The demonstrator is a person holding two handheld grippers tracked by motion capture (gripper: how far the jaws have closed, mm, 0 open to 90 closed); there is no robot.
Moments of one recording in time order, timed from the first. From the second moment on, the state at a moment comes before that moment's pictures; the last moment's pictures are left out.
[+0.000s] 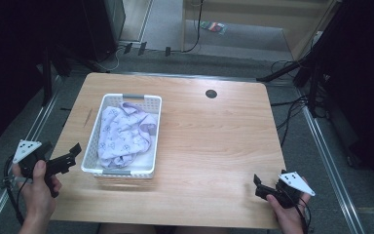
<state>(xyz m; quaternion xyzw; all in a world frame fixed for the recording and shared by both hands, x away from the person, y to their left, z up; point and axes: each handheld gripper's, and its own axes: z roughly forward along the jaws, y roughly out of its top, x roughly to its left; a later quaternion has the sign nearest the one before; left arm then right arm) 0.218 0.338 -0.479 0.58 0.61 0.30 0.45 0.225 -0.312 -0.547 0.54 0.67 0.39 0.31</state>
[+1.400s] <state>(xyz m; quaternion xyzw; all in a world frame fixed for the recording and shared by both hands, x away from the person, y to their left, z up) 0.329 0.212 -0.476 0.64 0.61 0.23 0.41 0.225 -0.313 -0.547 0.54 0.67 0.40 0.31</state>
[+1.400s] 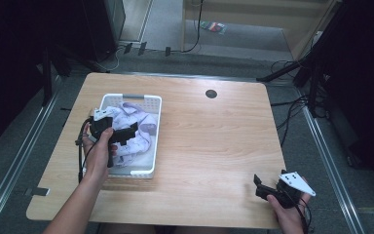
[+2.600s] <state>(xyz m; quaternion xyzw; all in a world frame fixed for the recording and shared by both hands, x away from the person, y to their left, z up) 0.361 0.196 -0.530 0.72 0.59 0.25 0.27 0.225 -0.313 -0.547 0.54 0.67 0.40 0.31</state>
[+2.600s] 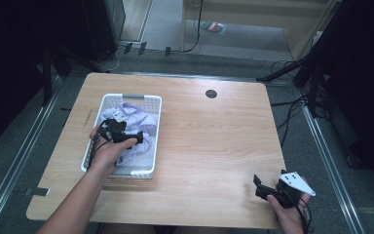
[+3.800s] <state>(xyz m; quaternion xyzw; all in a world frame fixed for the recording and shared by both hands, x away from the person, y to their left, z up) 0.359 0.201 -0.514 0.67 0.64 0.26 0.27 0.225 -0.313 -0.547 0.54 0.67 0.40 0.31</state>
